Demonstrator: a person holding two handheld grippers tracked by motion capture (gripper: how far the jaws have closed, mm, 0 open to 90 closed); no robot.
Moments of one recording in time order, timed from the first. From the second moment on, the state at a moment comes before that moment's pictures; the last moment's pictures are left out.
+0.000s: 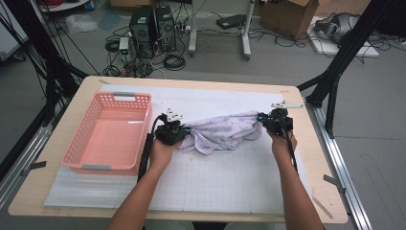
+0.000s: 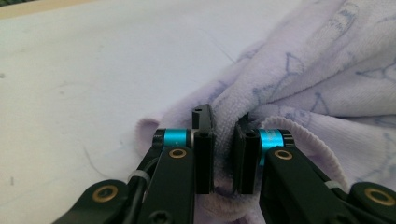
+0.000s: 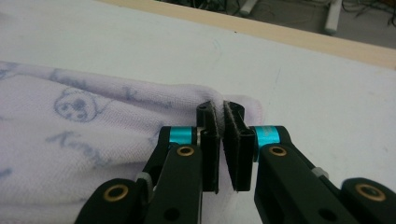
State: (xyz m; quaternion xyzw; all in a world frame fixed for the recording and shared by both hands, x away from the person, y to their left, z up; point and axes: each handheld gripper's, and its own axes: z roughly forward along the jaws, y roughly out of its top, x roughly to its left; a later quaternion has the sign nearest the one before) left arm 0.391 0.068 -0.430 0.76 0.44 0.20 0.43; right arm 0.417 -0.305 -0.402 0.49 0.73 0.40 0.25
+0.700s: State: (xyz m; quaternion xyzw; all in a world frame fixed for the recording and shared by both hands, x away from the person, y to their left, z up) left arm 0.327 0.070 -0.420 0.77 0.38 0.14 0.50; right arm 0.346 -0.324 -0.385 0.43 0.75 0.45 0.24
